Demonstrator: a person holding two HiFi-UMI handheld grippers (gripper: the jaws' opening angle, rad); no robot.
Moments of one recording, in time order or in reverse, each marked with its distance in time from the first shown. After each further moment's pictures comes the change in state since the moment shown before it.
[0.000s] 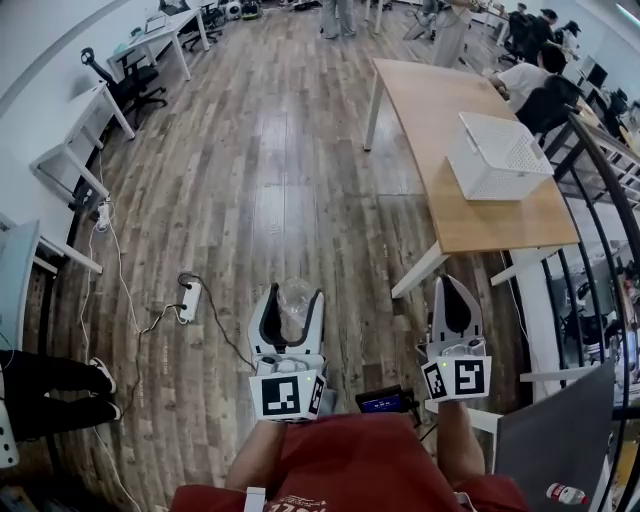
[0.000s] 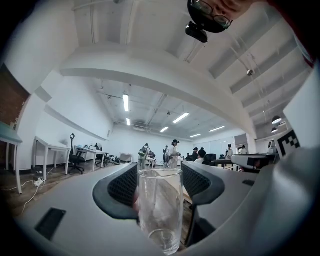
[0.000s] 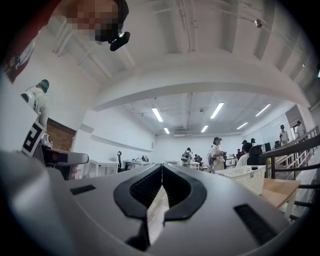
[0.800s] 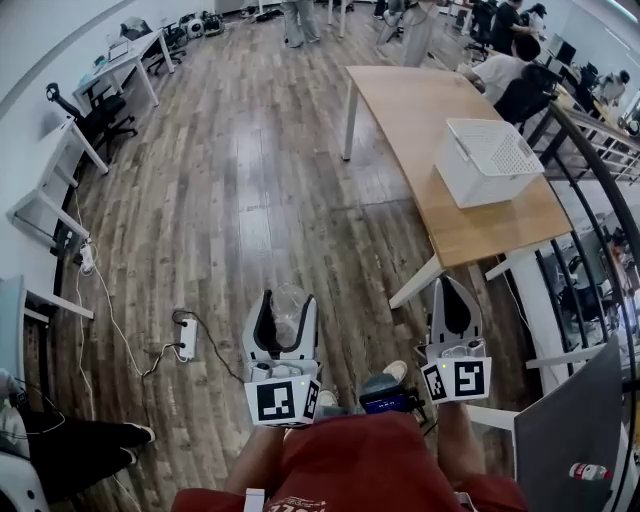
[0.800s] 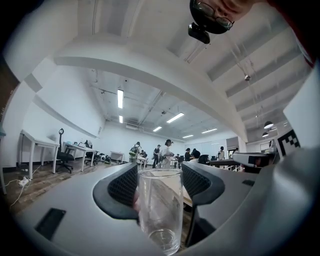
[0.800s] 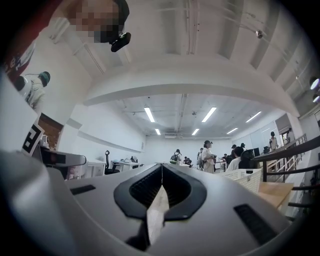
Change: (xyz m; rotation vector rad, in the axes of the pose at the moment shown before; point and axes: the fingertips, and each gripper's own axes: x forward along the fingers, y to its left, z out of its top) left arm 0.079 0.052 -0.004 -0.021 0.002 -0.107; right arm 0.067 0.003 -0.003 -0.030 -0.017 -0.124
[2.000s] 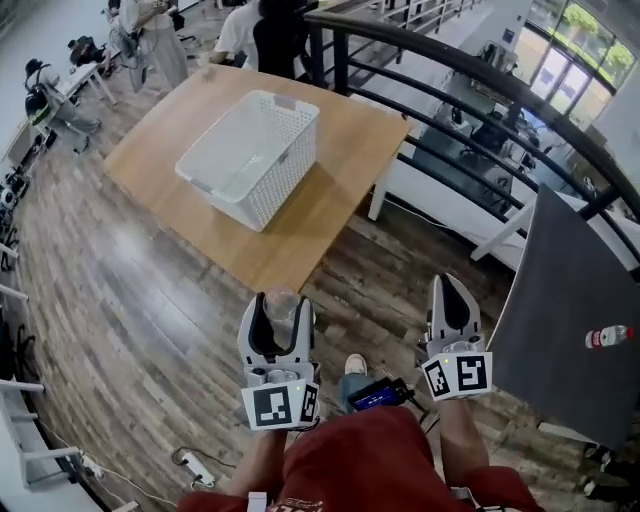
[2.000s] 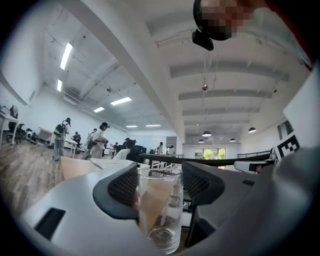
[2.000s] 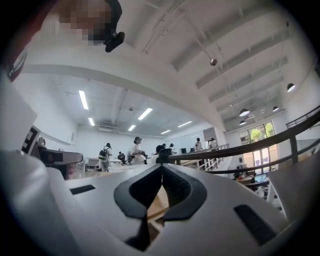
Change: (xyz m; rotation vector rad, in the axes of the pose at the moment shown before) left arm 0.201 -0.402 -0.077 -0.062 0.119 -0.720; right arm -0.182 -0.360 -0.032 0.036 0.059 -0.774
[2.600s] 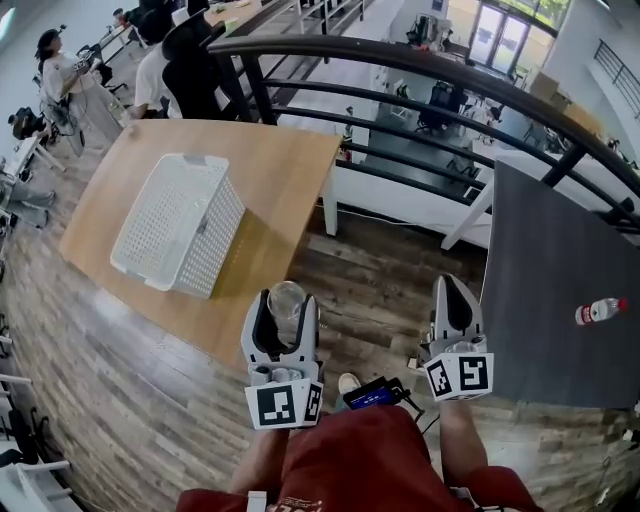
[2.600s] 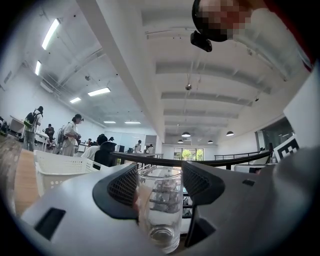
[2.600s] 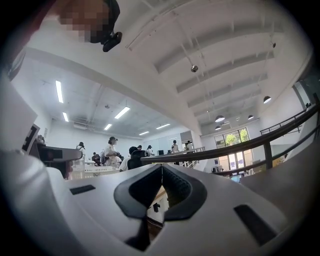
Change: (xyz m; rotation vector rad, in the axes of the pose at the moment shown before) left arm 0.151 -0.119 -0.013 -0.003 0.015 -0.263; right arm 0.016 -0.153 0.005 0.012 -0.019 -0.274
